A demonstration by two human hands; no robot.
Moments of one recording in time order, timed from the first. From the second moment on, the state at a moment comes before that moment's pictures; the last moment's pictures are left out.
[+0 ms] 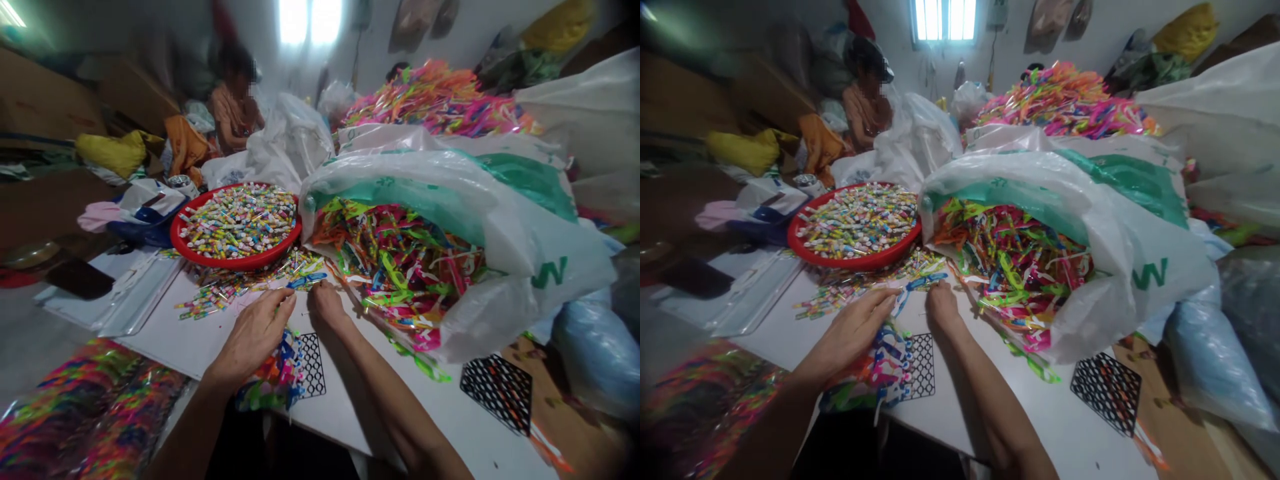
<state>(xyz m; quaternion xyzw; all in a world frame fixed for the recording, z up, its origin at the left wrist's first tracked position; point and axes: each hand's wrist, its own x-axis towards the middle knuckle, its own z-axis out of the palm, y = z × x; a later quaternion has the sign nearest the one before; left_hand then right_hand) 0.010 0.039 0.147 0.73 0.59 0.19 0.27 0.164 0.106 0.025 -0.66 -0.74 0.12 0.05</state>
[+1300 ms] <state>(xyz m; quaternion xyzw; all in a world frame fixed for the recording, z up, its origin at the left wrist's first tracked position) 0.015 0.038 0.143 0.75 0.61 0.12 0.23 0.222 0.069 0.064 -0.69 -0.72 0.04 0.05</state>
